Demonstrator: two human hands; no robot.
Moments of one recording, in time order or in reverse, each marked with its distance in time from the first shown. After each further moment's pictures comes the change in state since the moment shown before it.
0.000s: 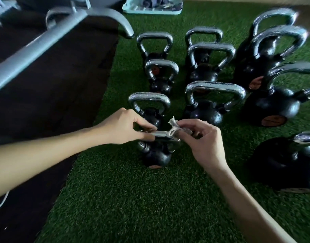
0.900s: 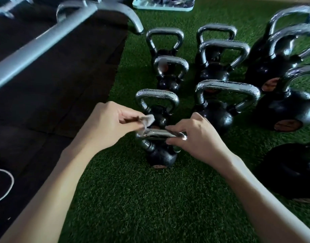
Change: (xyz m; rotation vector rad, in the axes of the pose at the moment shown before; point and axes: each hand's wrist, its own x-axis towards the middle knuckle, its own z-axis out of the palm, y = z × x) left_hand -0.044 0.004 -0.003 -0.149 0.405 -0.102; right_hand 0.031 -0.011 0.014 -0.700 -0.409 -0.175
